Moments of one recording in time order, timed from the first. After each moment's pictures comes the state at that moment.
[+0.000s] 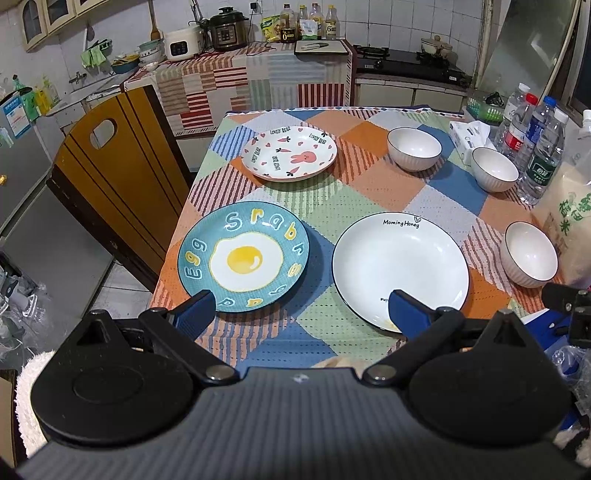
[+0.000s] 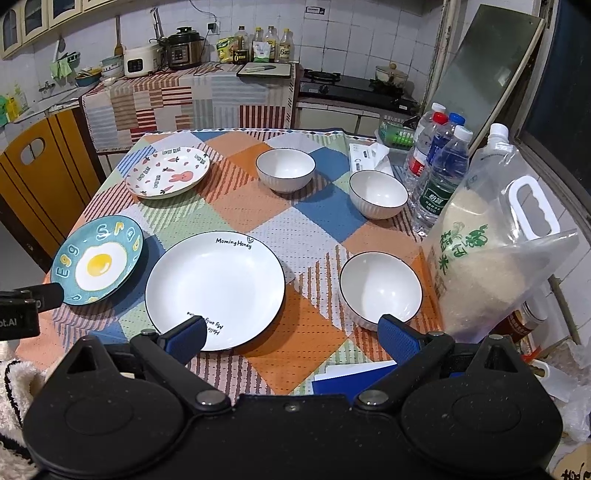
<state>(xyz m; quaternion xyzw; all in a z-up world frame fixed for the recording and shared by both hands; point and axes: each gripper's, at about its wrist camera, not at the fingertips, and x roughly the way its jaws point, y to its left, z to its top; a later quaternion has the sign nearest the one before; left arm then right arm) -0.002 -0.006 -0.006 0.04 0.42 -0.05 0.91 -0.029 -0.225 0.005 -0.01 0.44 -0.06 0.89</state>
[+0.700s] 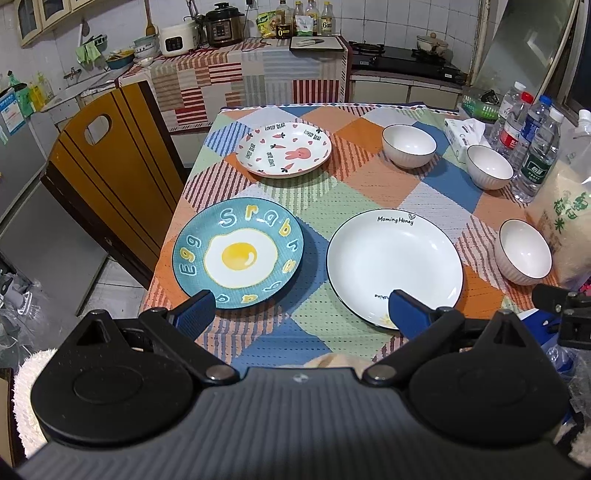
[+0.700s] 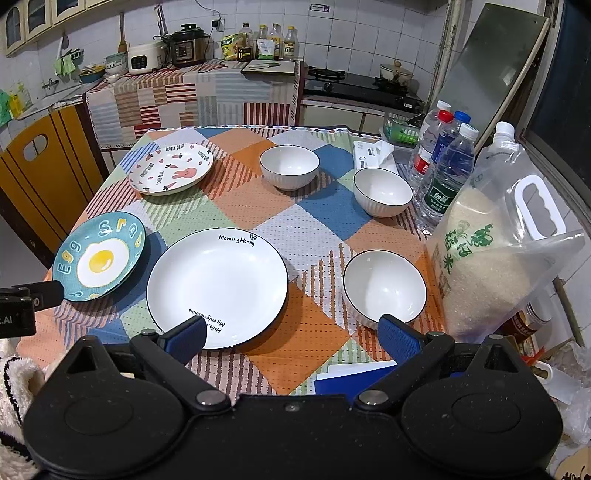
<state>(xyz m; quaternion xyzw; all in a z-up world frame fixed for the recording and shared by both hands) -0.002 -0.005 -0.008 0.03 0.42 -0.06 0.90 -0.027 -0.225 0.002 -0.01 0.45 -0.06 0.89</state>
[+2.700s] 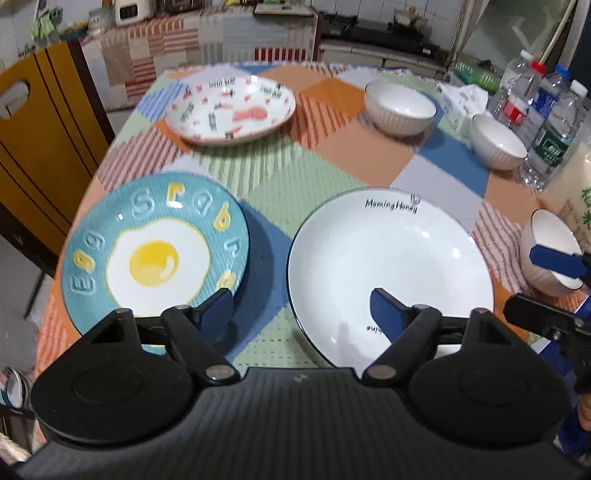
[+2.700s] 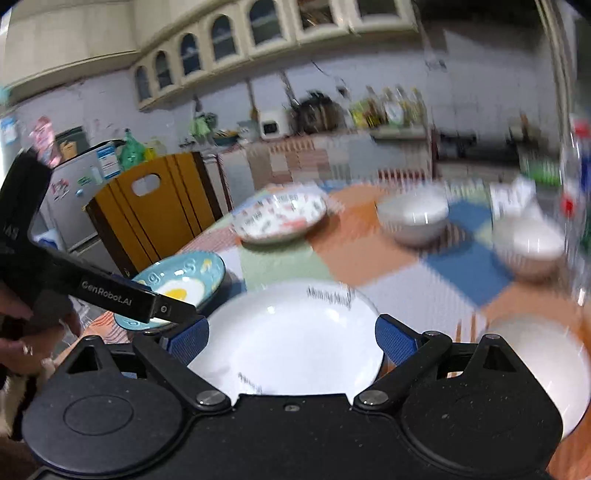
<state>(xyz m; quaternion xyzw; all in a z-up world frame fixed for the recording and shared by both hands) 0.101 -0.032 -0.126 0.00 0.46 -0.12 0.88 0.036 -0.278 -0.120 0.06 0.31 0.20 0.93</state>
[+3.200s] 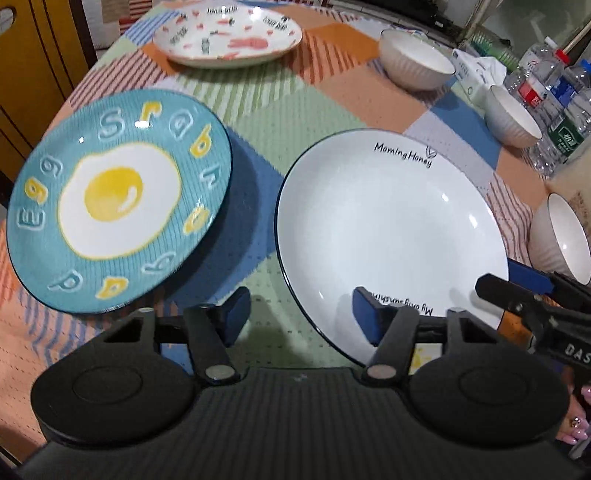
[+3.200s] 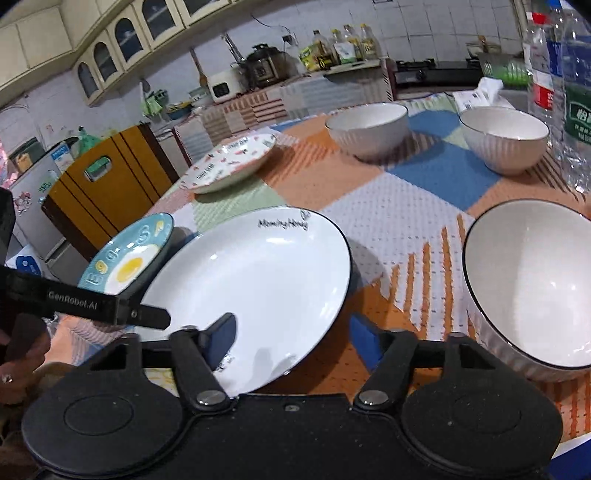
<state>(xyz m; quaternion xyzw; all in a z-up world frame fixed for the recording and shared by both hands) 0.114 -0.032 -0.176 -0.05 0.53 -0.12 0.84 0.052 -0.293 -0.178 0.12 0.39 0.15 0.90</state>
